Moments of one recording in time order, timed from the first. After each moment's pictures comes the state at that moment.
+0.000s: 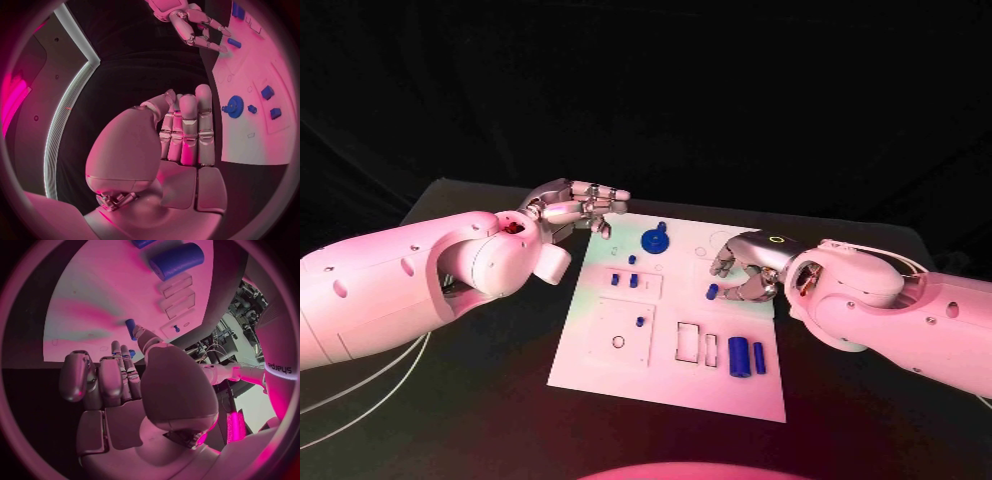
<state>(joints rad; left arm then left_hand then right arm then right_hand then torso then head) 1.22 -0.91 0.02 1.59 -0.11 -0.22 0.15 1.41 -0.14 0.46 0.00 0.05 1.09 0.14 0.09 0.13 1.13 0.07 0.38 0.26 1.24 -0.01 1.00 0.61 0.17 1.12 0.08 0.84 0.66 1.23 -0.88 -0.12 1.70 -1.60 -0.19 -0.28 1.37 -0.18 0.25 0.11 0.21 1.01 0.14 0.07 0.13 1.02 0.10 0.16 0.09 1.47 0.02 1.24 1.11 0.07 1.41 0.12 1.19 1.31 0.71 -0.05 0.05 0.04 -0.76</state>
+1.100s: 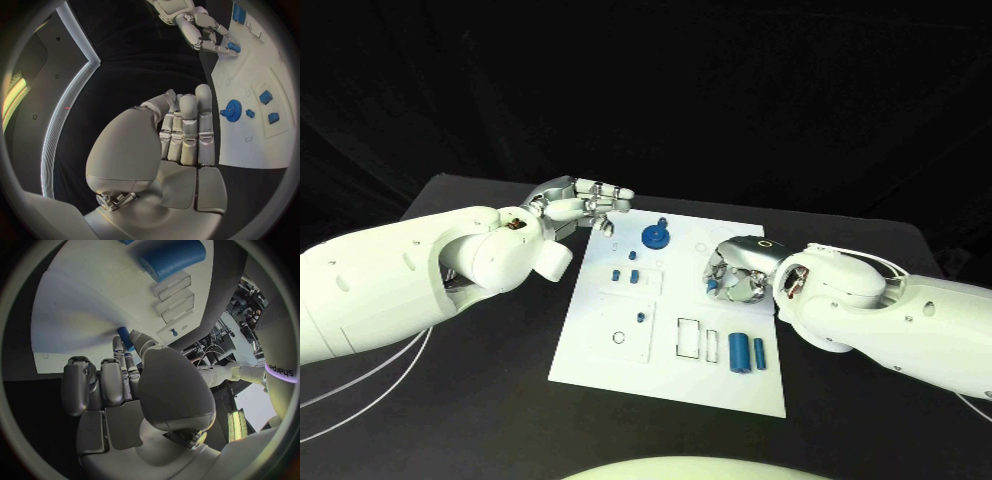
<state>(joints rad) 1.22 -0.91 0.02 1.58 -0.11 -0.19 0.13 1.42 -0.13 0.45 -0.01 0.05 1.09 0.14 0.09 0.13 1.13 0.07 0.38 0.26 1.23 -0.01 1.00 0.60 0.17 1.12 0.08 0.84 0.66 1.20 -0.83 -0.12 1.66 -1.58 -0.20 -0.27 1.41 -0.12 0.28 0.12 0.21 1.08 0.14 0.08 0.13 1.12 0.08 0.21 0.09 1.47 0.00 1.30 1.18 0.07 1.46 0.10 1.31 1.31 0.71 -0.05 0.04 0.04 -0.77</state>
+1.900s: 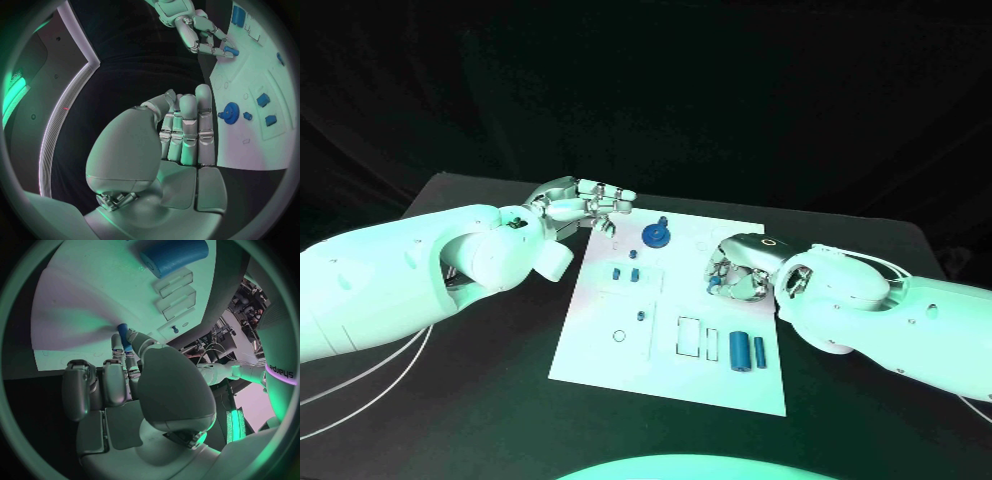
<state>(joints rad) 1.22 -0.91 0.02 1.58 -0.12 -0.17 0.11 1.42 -0.13 0.45 -0.01 0.05 1.09 0.14 0.09 0.13 1.13 0.07 0.38 0.26 1.23 -0.01 1.00 0.60 0.17 1.12 0.08 0.84 0.66 1.19 -0.84 -0.12 1.67 -1.59 -0.25 -0.27 1.45 -0.09 0.38 0.06 0.17 1.16 0.11 0.13 0.15 1.20 0.08 0.22 0.12 1.46 -0.03 1.32 1.20 0.05 1.47 0.09 1.38 1.31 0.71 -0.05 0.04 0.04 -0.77</state>
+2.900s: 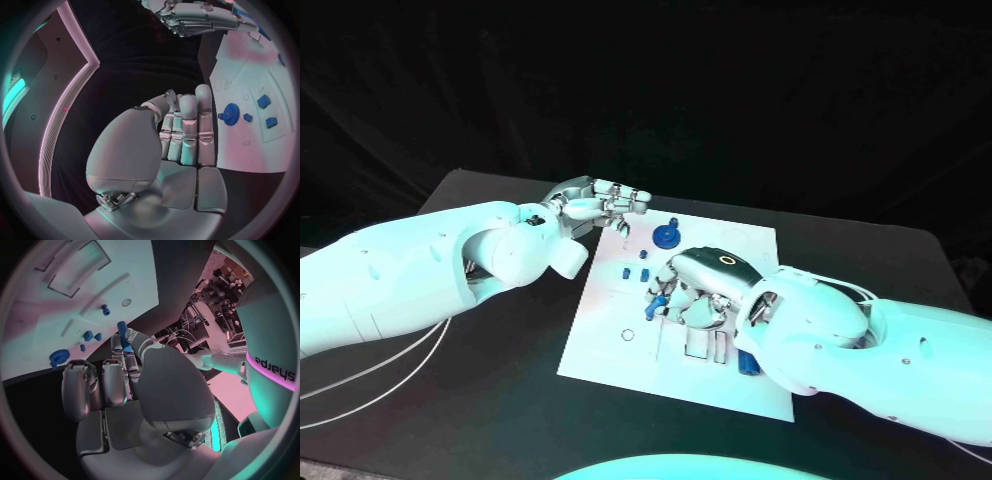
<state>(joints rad) 1.22 -0.88 0.01 1.56 -0.12 -0.17 0.11 1.42 -0.13 0.45 -0.01 0.05 1.09 0.14 0.09 0.13 1.12 0.07 0.38 0.26 1.23 -0.01 1.00 0.60 0.17 1.12 0.08 0.84 0.66 1.17 -0.74 -0.11 1.85 -1.57 -0.34 -0.26 1.45 -0.09 0.39 0.06 0.19 1.15 0.12 0.12 0.17 1.20 0.08 0.20 0.12 1.46 -0.03 1.32 1.20 0.05 1.47 0.09 1.38 1.31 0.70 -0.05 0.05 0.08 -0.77</state>
